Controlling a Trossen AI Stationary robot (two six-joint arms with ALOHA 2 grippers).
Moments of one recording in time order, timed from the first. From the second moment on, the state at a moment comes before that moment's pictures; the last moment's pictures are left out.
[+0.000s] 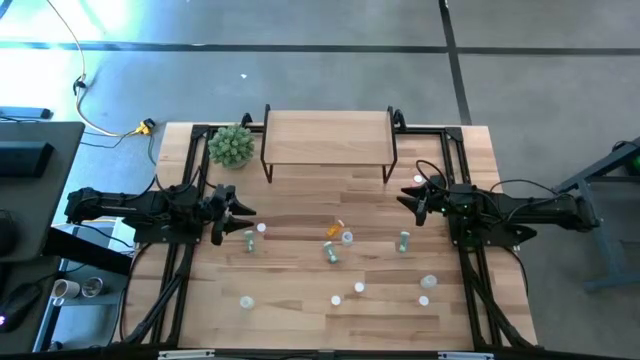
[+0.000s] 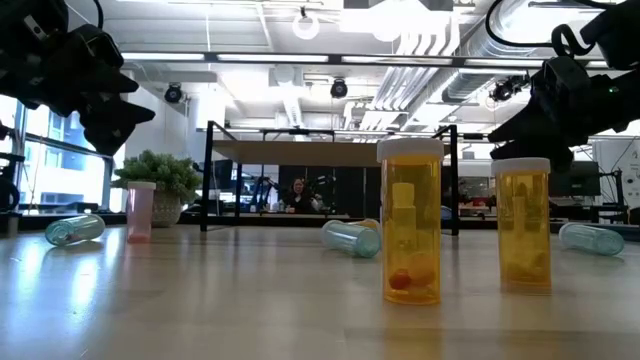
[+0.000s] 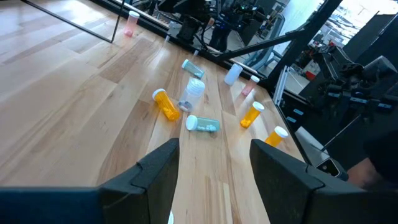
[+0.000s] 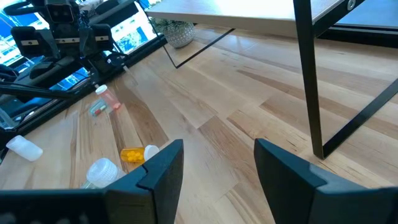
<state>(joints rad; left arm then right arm) 0.09 0.16 0.06 -0.12 0.07 -0.46 -0.08 0.24 0.07 -0.13 0.27 0.52</state>
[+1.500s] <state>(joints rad) 0.09 0.16 0.06 0.02 -0.13 -0.28 -0.08 0.24 0.07 -0.13 0.27 0.52</state>
